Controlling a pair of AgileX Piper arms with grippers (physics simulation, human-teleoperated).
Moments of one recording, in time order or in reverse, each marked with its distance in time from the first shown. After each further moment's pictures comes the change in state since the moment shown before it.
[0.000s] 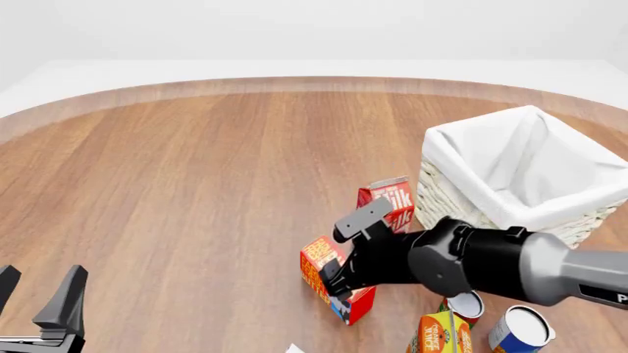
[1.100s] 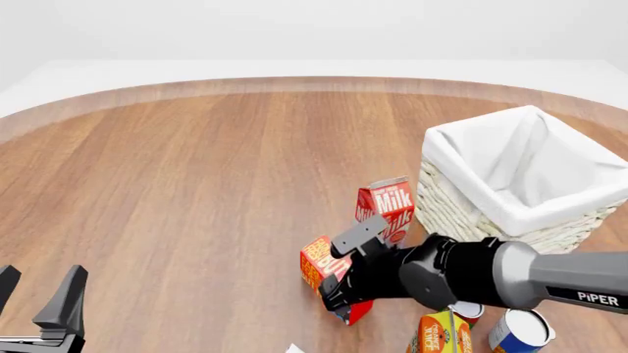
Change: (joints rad) left arm 0.000 0.000 0.000 0.000 0.000; right arm 0.011 0.079 0.045 -0.075 0.024
